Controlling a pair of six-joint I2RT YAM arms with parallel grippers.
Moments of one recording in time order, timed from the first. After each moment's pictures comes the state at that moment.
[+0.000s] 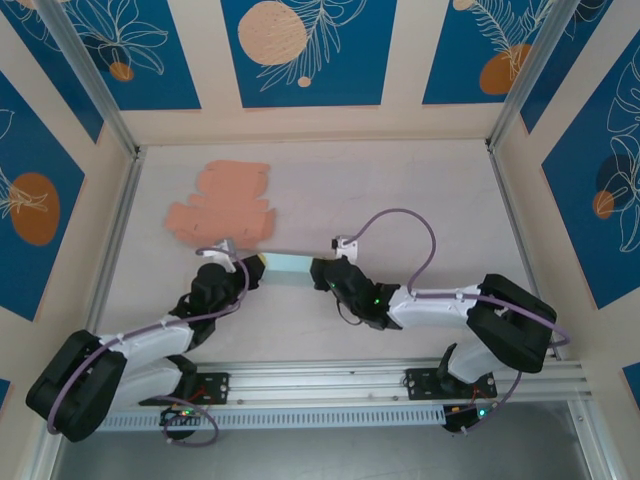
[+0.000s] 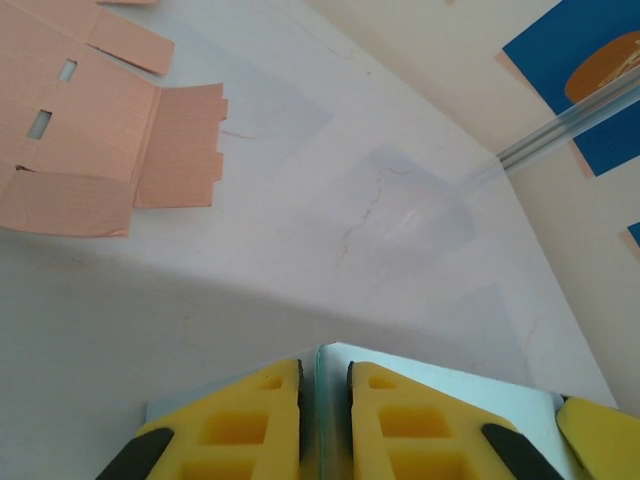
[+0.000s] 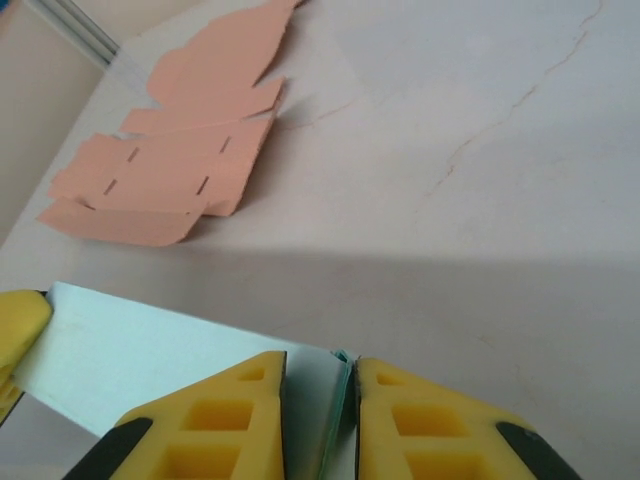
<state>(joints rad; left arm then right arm) -0.56 1.12 0.16 0.62 -0.03 -0.81 1.04 1.45 0.58 0.34 0.47 0.81</state>
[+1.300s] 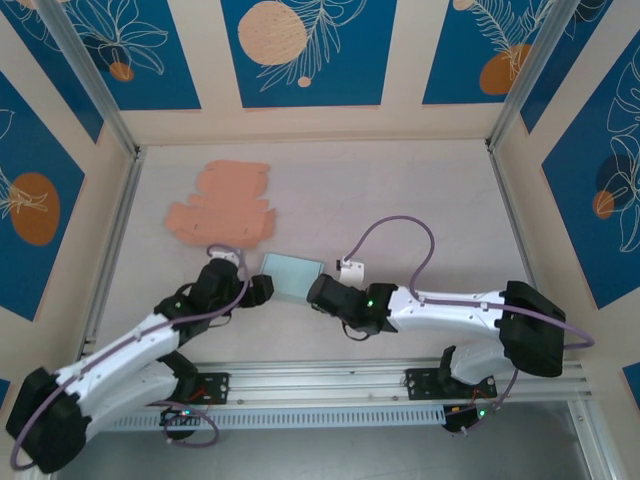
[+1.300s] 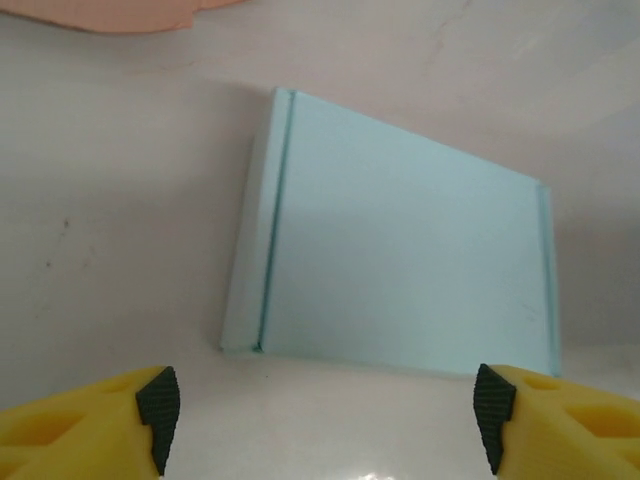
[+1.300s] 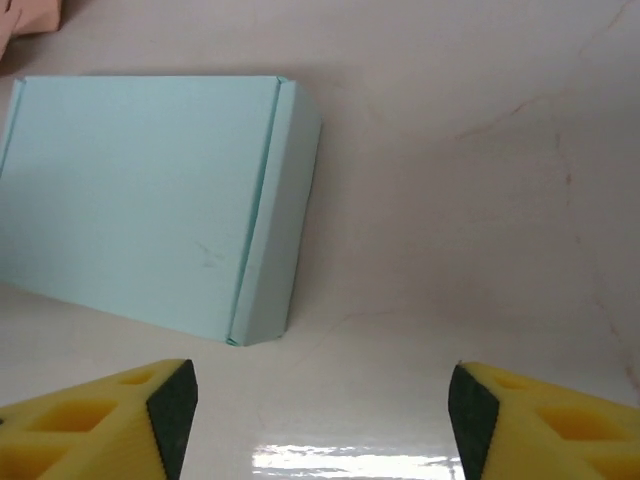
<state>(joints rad) -0.62 0.92 0.44 -0.30 -0.03 -0.64 1.17 1.39 0.83 -0.51 0.44 1.21</state>
